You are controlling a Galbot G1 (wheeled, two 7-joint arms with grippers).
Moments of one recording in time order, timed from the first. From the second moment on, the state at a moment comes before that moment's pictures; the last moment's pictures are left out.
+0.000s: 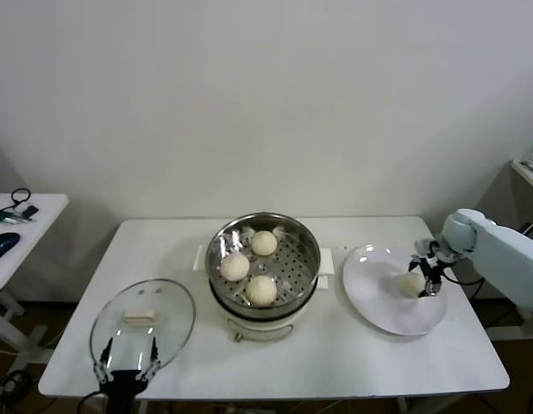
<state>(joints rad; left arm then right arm) 1.77 -1.56 -0.69 -1.93 0.18 -0.13 -0.11 0.07 0.75 -0.96 0.84 -0.05 0.02 -1.05</state>
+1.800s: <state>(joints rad) 1.76 -1.55 -0.69 -1.95 0.18 -0.11 -0.10 0.72 1.05 -1.60 1.46 0.65 -0.36 -0.76</state>
